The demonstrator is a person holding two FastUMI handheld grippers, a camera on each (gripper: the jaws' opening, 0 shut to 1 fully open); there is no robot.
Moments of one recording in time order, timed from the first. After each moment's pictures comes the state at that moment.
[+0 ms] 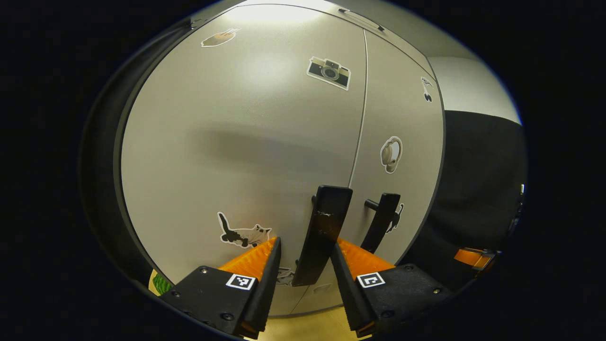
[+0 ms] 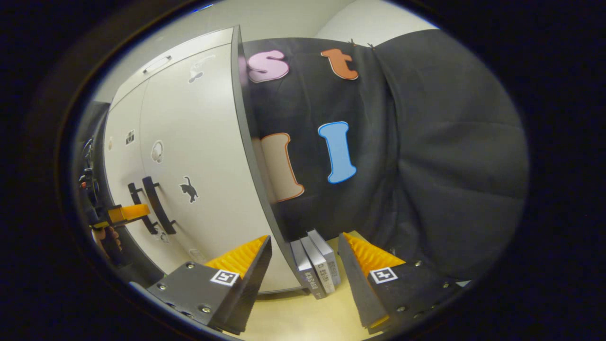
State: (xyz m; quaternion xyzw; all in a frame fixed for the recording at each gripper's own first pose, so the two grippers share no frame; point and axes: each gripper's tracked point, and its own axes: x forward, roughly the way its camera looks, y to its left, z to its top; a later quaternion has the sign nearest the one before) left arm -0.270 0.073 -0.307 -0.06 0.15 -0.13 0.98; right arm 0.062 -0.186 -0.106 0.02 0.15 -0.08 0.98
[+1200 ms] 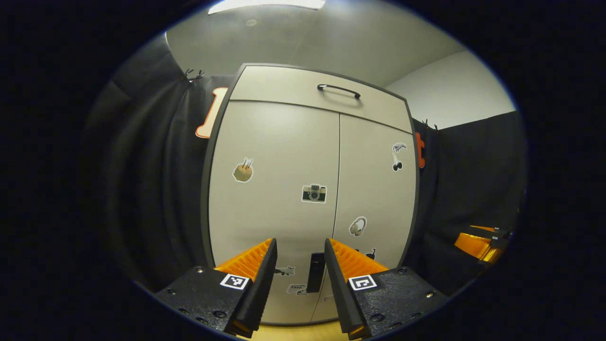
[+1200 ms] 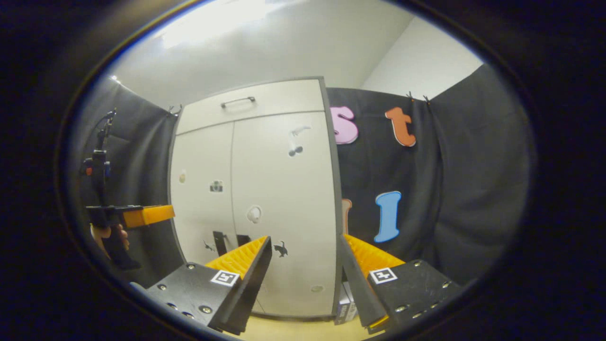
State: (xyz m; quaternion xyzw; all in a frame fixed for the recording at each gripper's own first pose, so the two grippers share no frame) left arm -0.382 0.105 -0.130 0.00 0.02 -0.07 1.00; right arm 0.020 -0.028 0.073 -0.03 0.00 0.08 1.00
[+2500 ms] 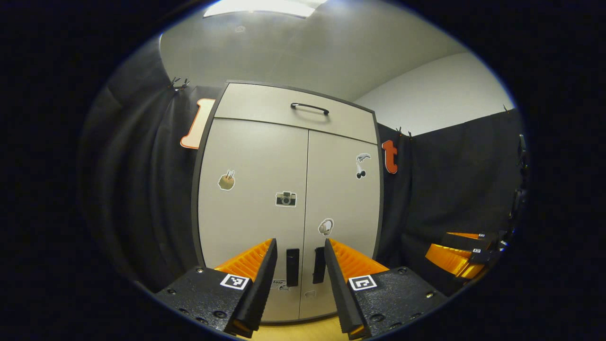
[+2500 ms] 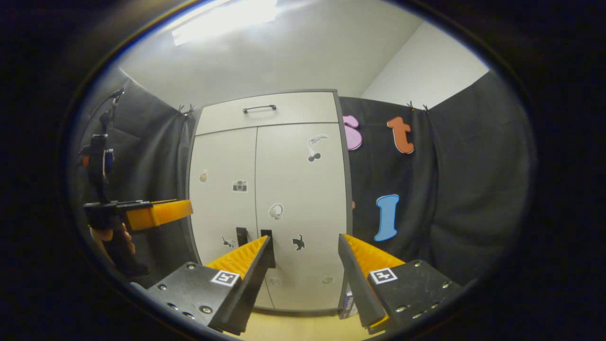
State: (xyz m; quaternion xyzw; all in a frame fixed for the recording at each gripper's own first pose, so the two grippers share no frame) left arm -0.432 0.073 -0.124 0.00 0.00 -0.14 0.99; right arm -0.046 -0.006 0.055 -0.05 0.00 0.05 1.00
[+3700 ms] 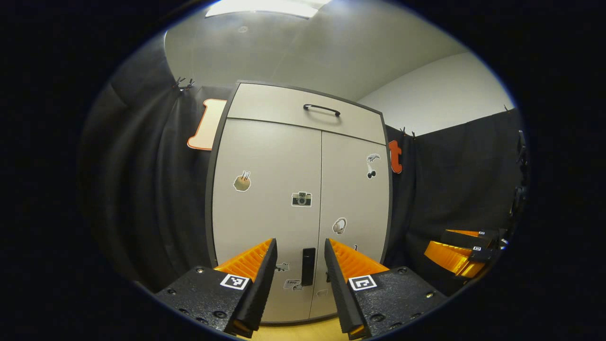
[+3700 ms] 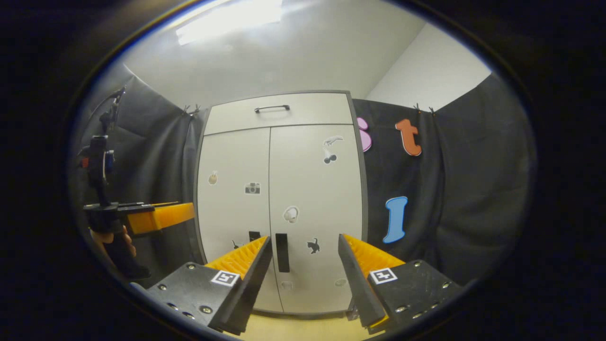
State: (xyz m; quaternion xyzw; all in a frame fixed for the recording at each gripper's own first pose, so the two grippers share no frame) left arm -0.426 0.109 -0.126 0.00 0.00 -0.13 0.99; right arm -0.037 0.034 0.055 -0.05 -0.01 0.06 1.00
